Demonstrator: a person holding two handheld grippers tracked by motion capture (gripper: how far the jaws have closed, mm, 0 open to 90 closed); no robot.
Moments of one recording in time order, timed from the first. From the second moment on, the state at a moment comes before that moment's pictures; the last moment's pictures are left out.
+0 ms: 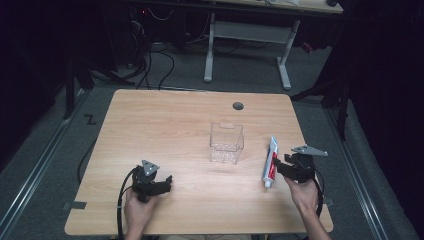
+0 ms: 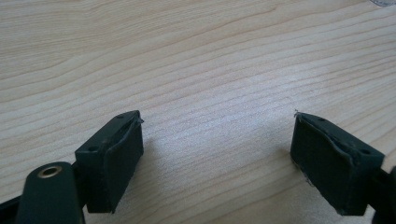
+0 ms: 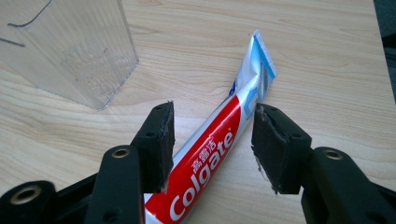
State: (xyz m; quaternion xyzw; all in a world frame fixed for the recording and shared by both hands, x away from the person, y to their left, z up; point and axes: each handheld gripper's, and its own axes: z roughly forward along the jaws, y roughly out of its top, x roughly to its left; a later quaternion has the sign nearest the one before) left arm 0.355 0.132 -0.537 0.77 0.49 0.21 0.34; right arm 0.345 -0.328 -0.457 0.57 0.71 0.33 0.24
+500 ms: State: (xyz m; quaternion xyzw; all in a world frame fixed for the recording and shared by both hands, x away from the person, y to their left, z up) left arm 0.355 0.132 -0.537 0.77 0.49 0.21 0.34; right arm 0.384 -0.323 -0.456 0.58 0.74 0.27 0.22
